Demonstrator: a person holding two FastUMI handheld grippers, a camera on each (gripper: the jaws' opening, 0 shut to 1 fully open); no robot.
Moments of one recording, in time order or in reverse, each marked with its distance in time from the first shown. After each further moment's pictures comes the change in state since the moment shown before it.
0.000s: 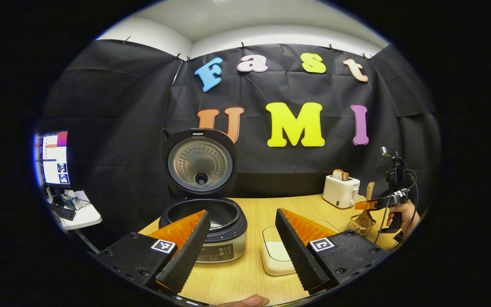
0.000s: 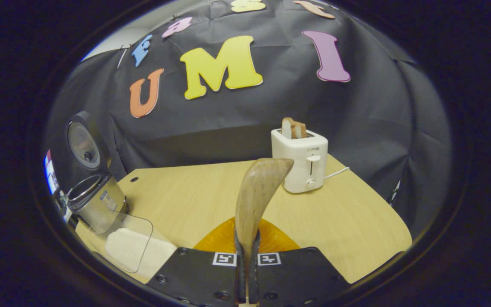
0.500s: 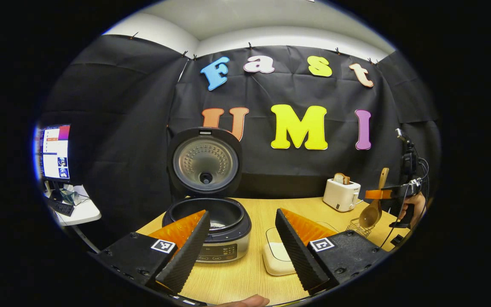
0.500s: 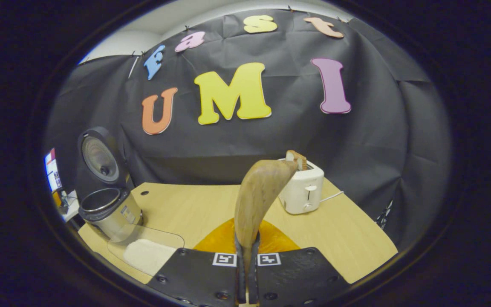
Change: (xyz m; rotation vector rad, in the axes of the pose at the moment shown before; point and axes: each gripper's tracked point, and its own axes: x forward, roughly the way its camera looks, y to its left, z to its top) left arm -0.003 0.015 0.001 -0.033 0.001 0.008; right arm -0.069 0.032 0.054 -0.054 -0.140 0.016
